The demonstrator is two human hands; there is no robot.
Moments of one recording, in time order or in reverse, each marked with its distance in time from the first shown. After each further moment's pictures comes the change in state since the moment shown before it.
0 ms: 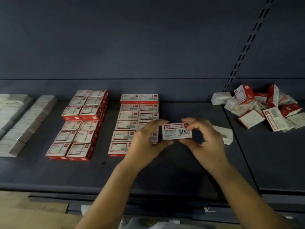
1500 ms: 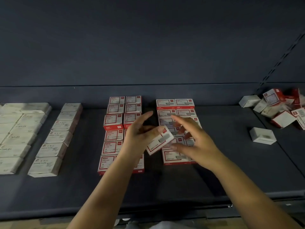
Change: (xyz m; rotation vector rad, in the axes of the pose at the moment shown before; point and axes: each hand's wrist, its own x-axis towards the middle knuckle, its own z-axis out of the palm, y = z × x) left_hand -0.002 -0.089 -0.141 -0.724 -0.025 -0.367; right_hand 0.035 -0.101 0.134 0.057 -0.382 0.328
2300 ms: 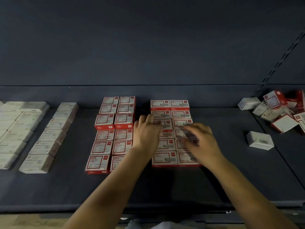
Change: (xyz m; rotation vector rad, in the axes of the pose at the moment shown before) left_hand 0.040 -0.023 0.047 1.406 0.024 0.182; right_hand 0.005 0.067 -0.028 -0.411 0.208 0.005
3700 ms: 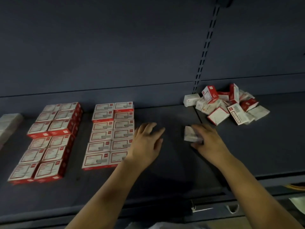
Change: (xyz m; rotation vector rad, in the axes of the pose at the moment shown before) left_hand 0.004 0.152 0.067 -0.164 0.089 0.274; right_hand -0.043 0.160 -0.125 -0.192 -0.080 0.208
